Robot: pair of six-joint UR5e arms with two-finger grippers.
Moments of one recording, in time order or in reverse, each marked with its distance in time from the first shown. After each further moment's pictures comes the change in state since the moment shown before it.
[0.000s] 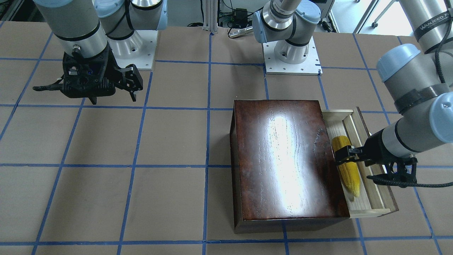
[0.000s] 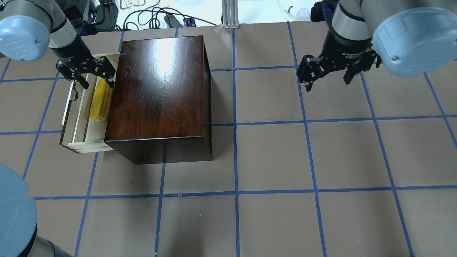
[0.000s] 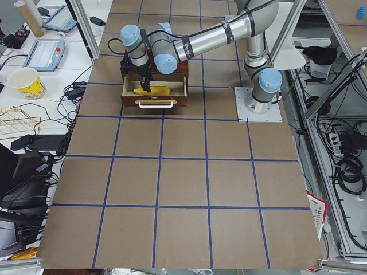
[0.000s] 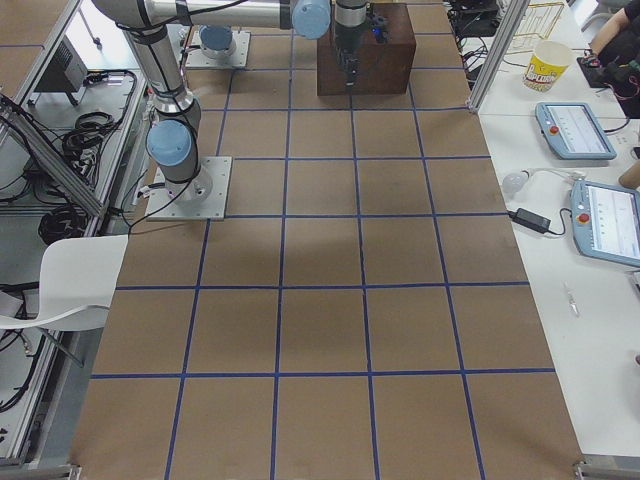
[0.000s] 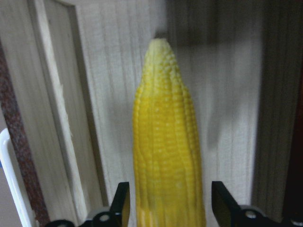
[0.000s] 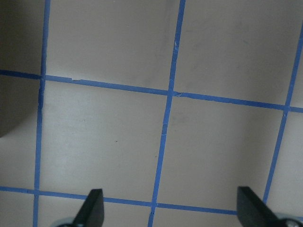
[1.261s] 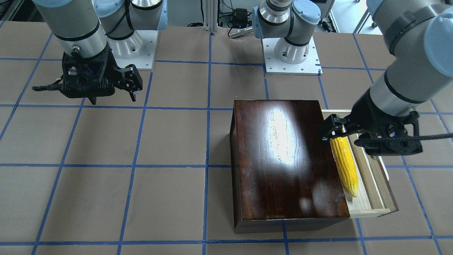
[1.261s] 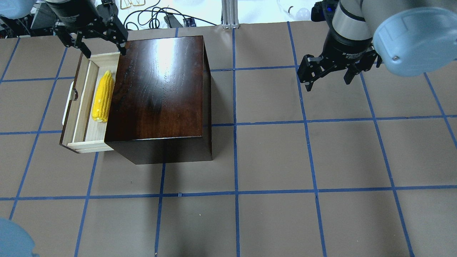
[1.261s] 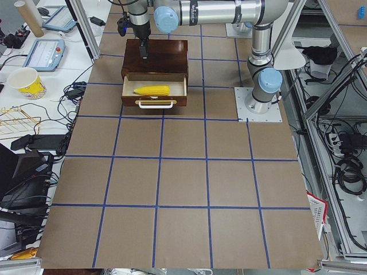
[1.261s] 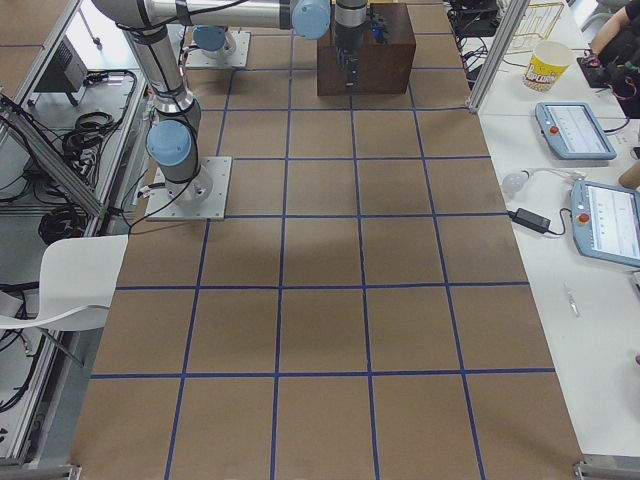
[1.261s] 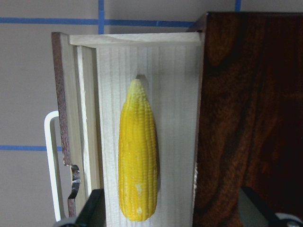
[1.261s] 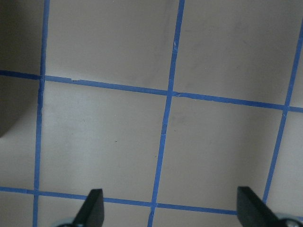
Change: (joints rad) left arm -0.179 0.095 0.180 -0.190 0.010 -0.236; right arm -0.002 0.000 0.000 0.000 0.000 0.000
